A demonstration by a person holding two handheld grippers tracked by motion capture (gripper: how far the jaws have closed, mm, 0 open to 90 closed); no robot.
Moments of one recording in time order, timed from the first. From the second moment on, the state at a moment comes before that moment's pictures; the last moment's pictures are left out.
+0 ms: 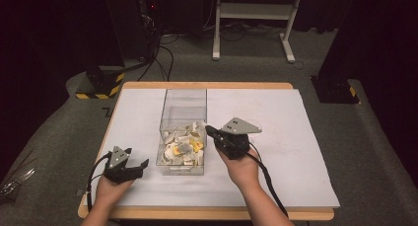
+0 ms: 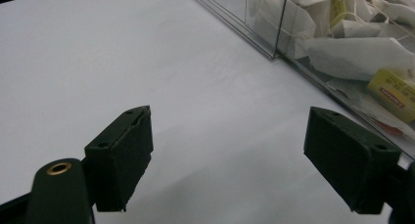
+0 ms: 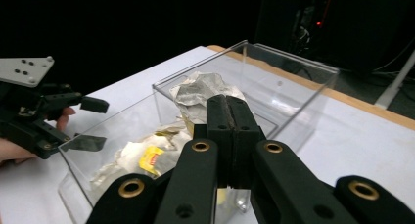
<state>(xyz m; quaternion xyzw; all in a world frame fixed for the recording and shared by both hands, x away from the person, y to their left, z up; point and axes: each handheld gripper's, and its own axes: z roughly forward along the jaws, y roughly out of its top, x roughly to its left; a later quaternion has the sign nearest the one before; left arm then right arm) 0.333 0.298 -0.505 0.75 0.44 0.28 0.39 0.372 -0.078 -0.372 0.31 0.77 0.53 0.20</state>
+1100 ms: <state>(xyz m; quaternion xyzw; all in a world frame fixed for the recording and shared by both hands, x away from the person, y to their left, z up) 0.335 0.297 -0.505 0.76 0.44 0.27 0.39 0.392 -0.161 -0.378 0.39 0.74 0.50 0.24</state>
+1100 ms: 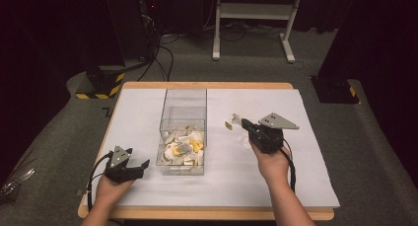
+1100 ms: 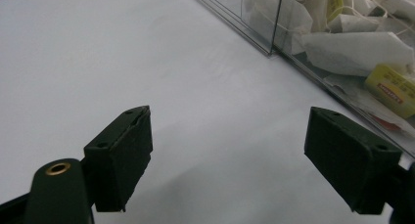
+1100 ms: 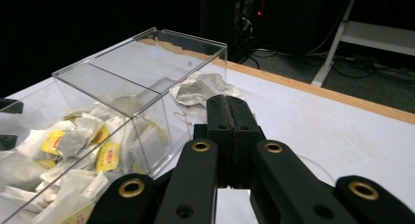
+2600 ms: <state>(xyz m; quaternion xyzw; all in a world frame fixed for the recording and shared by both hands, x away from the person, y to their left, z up) 0.334 0.297 -0.505 0.76 0.44 0.28 0.39 0.400 -0.208 -0.407 0.44 0.73 0.45 0.27</state>
